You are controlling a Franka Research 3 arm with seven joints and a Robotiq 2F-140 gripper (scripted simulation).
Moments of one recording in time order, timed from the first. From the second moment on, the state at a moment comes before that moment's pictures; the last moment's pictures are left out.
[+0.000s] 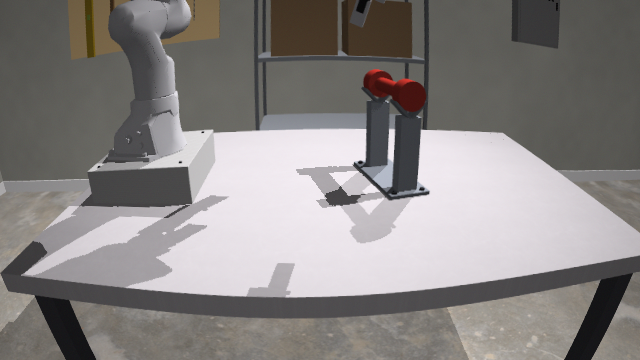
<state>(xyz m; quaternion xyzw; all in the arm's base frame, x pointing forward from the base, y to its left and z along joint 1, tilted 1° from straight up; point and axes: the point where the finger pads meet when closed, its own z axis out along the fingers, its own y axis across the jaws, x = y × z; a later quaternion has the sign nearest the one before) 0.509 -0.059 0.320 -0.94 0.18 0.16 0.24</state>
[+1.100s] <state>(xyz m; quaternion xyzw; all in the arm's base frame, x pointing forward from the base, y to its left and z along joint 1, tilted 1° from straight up) 0.556 -0.001 0.368 -0.97 0.24 0.03 -0.03</state>
